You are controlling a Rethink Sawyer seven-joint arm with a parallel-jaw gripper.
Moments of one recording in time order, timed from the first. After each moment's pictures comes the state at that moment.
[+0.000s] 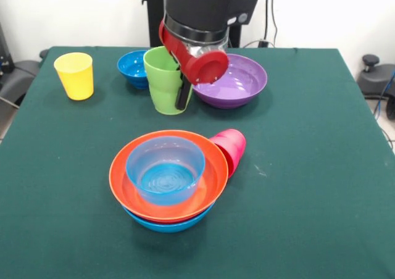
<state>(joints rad) -0.11 -0.49 -0.21 1.22 -0.03 0.81 2.69</state>
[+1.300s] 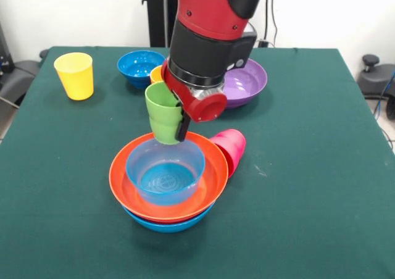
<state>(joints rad) -0.11 -0.39 -0.20 1.19 -0.07 0.72 2.69</state>
